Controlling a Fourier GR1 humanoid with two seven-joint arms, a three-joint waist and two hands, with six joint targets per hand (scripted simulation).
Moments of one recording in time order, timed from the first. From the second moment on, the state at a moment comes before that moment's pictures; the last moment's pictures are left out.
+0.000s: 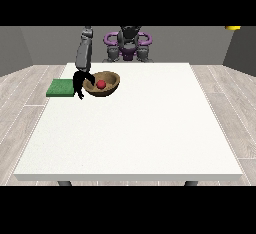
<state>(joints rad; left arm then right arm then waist) -0.77 0.61 0.49 -1.30 0.32 -0.39 0.23 -0.47 -0.21 -0.40 -0.65 -0.26 0.02 -0.48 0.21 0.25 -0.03</state>
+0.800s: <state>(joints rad) -0.75 0.63 0.51 -1.24 0.35 -0.41 0.24 -0.41 -0.34 -0.30 -0.75 -0.18 -0.16 -0.22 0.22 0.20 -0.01</state>
